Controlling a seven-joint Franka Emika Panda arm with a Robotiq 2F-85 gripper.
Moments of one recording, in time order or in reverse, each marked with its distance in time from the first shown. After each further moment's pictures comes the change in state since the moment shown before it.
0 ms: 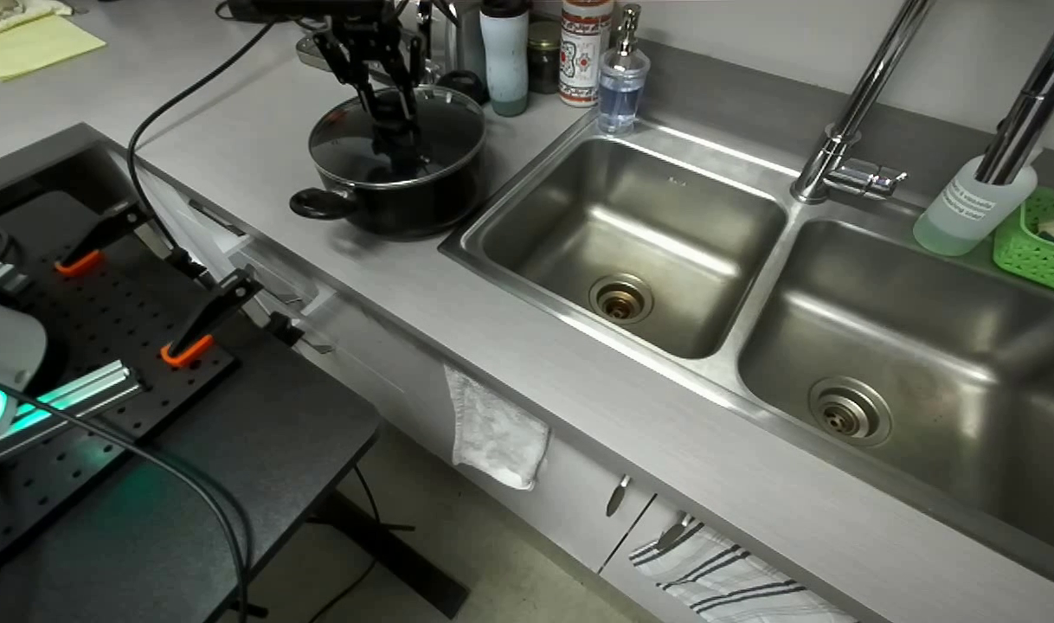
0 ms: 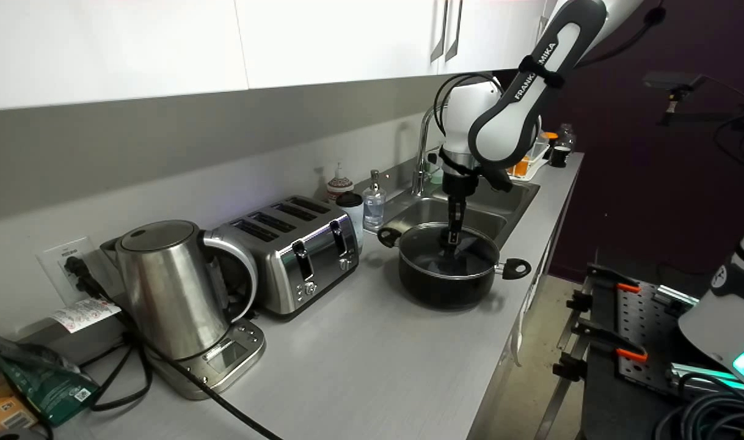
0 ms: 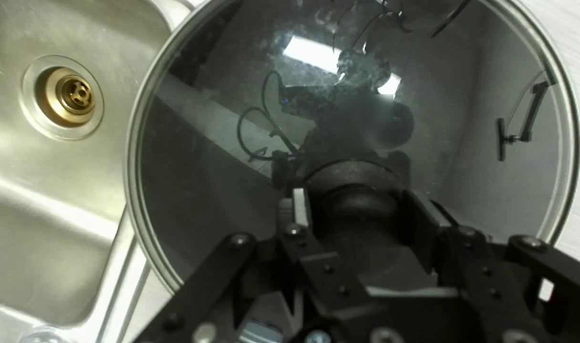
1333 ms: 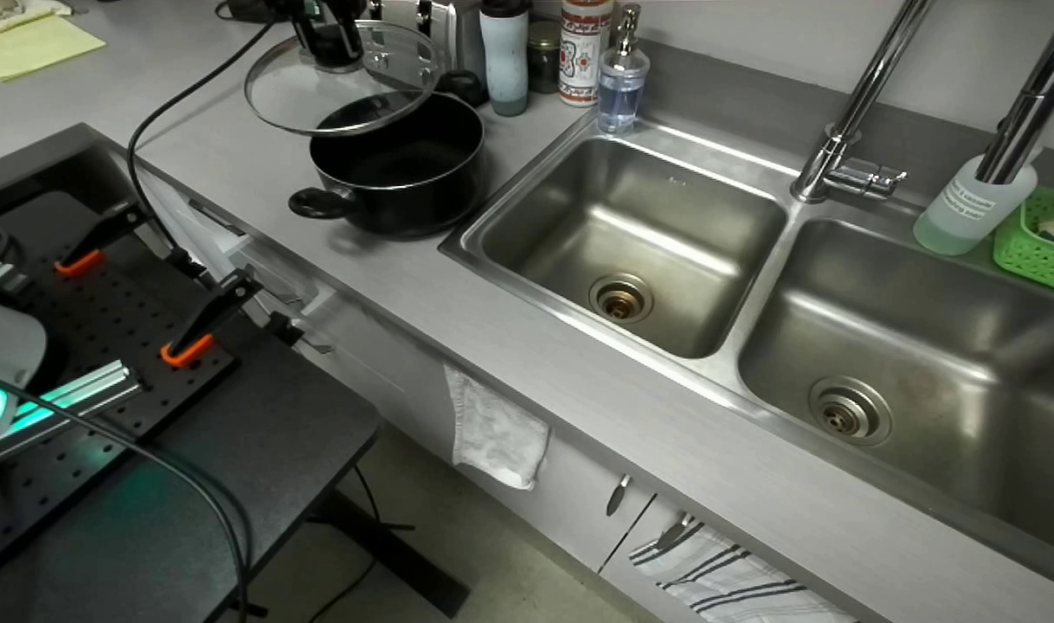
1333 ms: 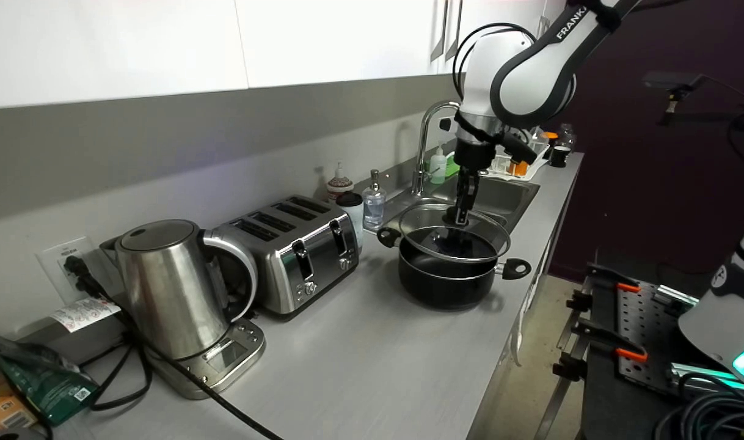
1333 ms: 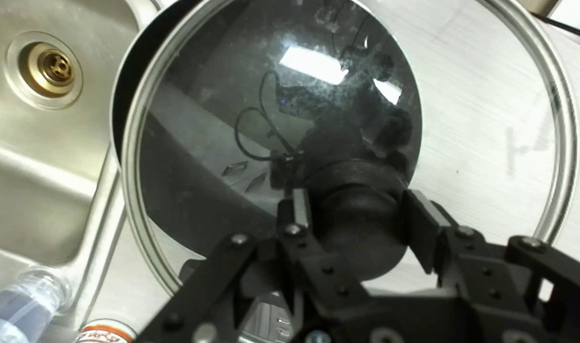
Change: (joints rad) arm 0.039 -0.280 0.045 -0.148 0.161 -0.077 -0.079
